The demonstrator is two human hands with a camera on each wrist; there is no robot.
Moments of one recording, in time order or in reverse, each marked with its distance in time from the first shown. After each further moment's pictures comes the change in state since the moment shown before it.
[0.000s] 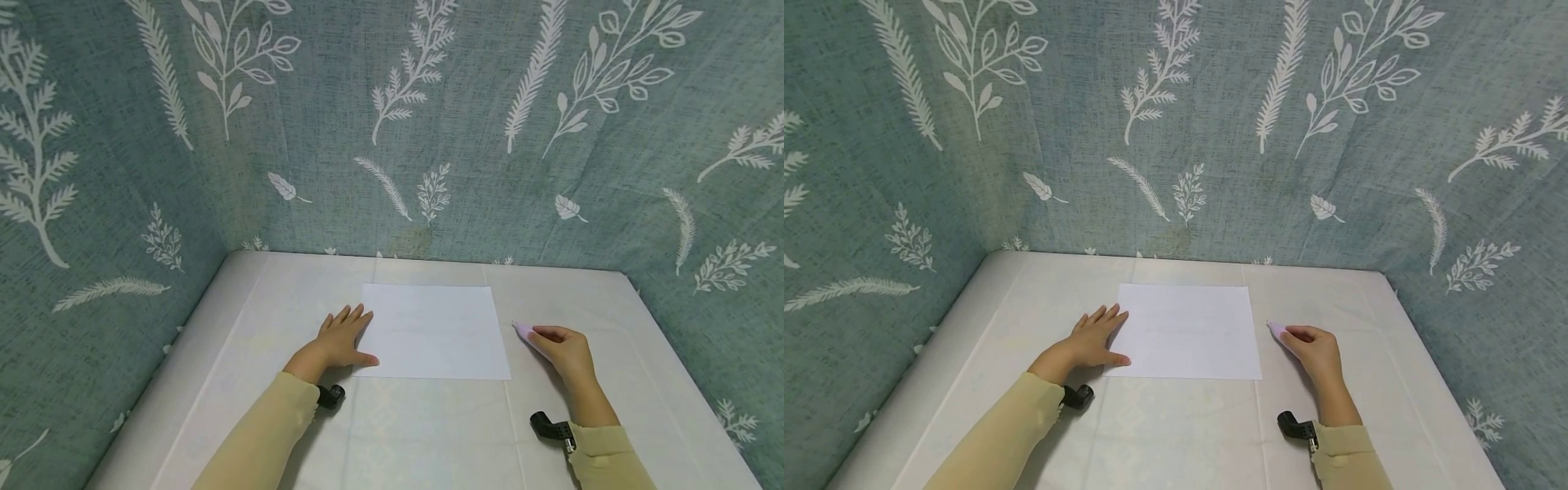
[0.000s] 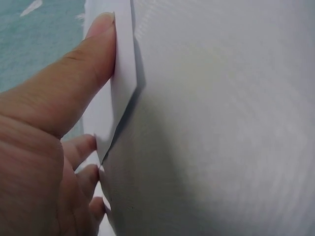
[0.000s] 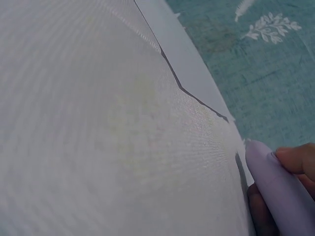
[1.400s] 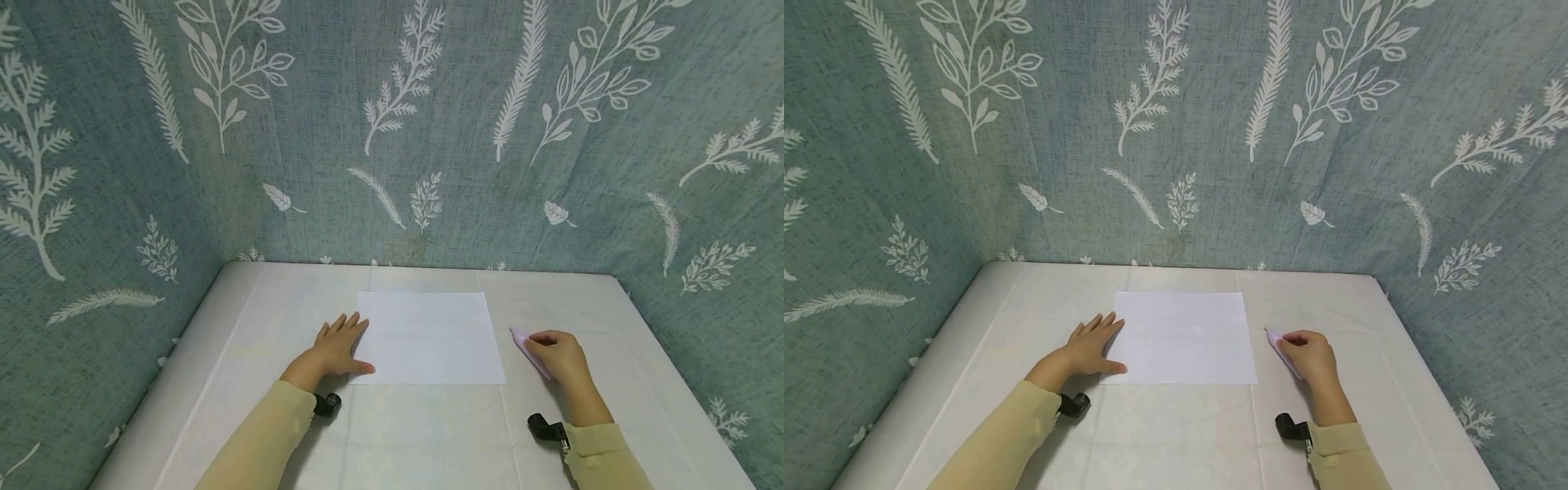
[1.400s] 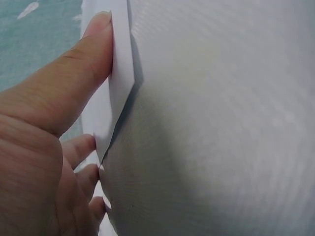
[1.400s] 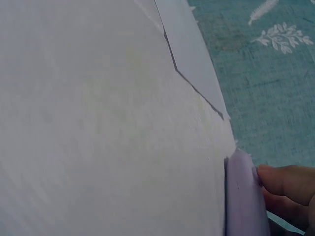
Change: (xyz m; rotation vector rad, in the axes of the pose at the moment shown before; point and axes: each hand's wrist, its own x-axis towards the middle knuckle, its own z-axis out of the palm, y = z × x) left_hand 0.001 0.002 0.002 -0.002 0.013 0.005; right_hand -0.003 -0.008 -0.008 -0.241 -0.074 0.006
